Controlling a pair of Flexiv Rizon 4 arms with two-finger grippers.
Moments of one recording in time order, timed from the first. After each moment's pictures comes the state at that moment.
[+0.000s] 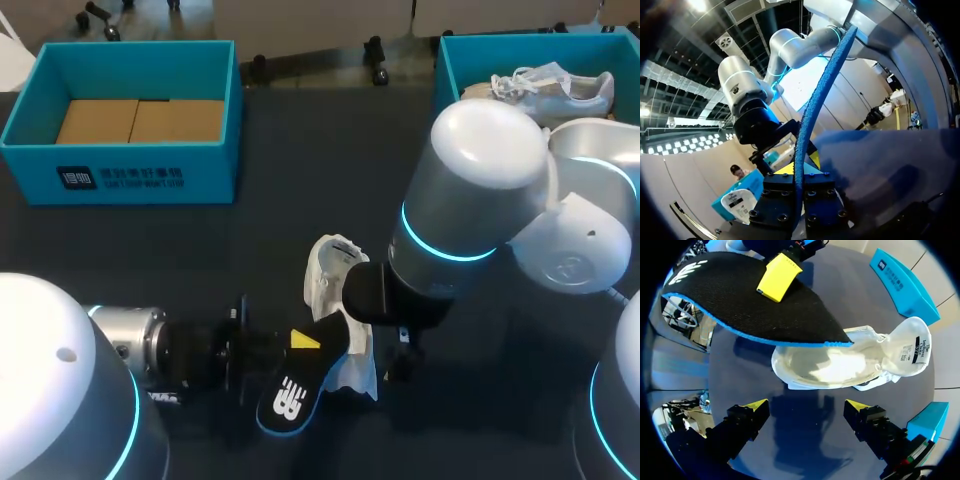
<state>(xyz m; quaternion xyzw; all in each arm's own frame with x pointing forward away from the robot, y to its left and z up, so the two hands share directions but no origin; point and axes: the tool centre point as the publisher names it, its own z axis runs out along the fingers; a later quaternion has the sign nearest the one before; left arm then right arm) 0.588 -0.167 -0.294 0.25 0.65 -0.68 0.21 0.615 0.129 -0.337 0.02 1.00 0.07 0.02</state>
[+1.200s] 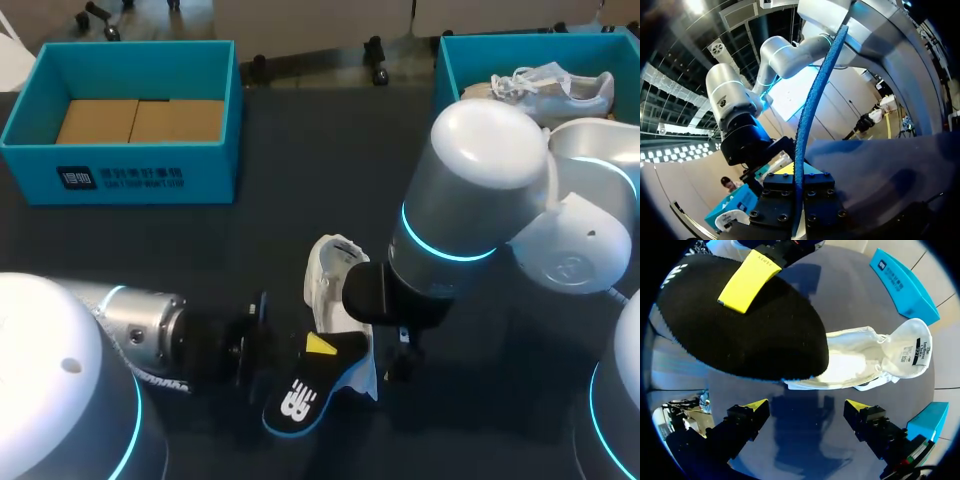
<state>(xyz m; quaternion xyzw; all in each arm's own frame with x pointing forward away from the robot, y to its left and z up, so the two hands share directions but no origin) 0.569 -0.188 -0.275 0.30 0.63 -0.70 0.17 0.615 0.129 -0.337 0.02 1.00 0.08 0.02</state>
